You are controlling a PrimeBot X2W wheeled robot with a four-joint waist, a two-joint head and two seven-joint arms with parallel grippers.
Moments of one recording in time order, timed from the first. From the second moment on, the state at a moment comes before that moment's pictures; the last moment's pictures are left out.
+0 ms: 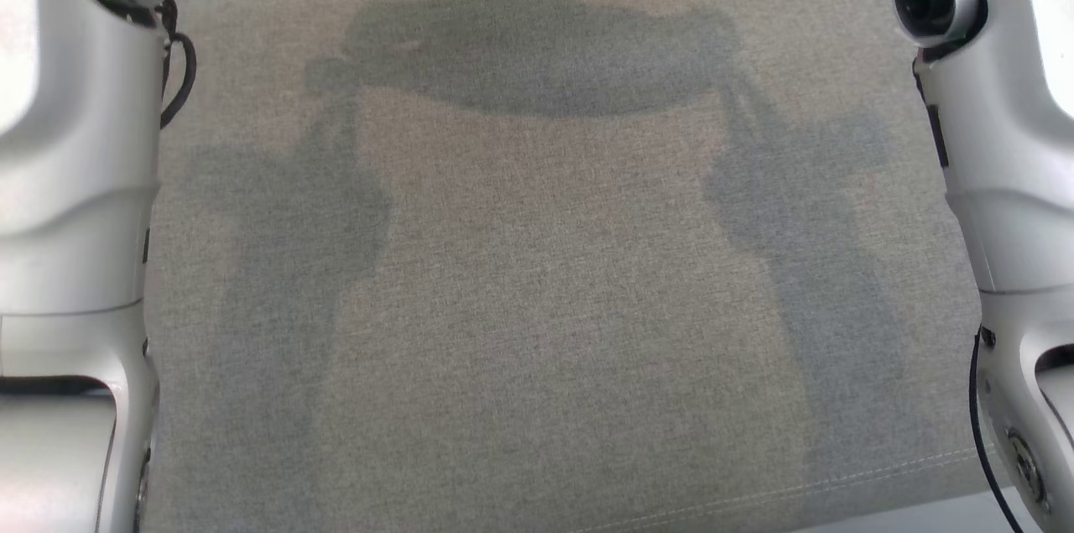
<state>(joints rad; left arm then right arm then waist) -1.23 0.18 -0.25 0.46 -0.38 -0.12 -0.16 -1.13 -0.16 0.19 0.45 0.31 0.13 -0.22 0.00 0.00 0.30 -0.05</state>
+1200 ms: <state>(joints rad) -0.30 0.11 -0.22 0.07 -0.54 -0.13 -0.26 -0.33 -0.14 0.12 0.12 0.36 0.13 -0.26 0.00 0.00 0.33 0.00</state>
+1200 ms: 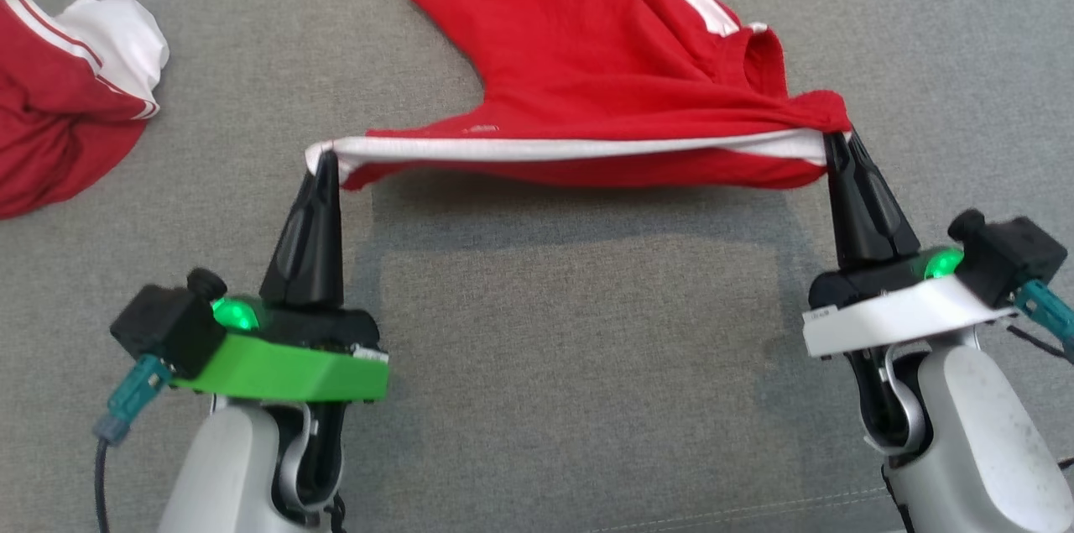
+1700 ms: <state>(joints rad) 0.01 0.06 -0.20 -0.04 -0.49 -0.13 -0.26 0.03 -0.07 0.06 -0.05 0.30 0.13 -0.26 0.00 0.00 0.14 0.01</state>
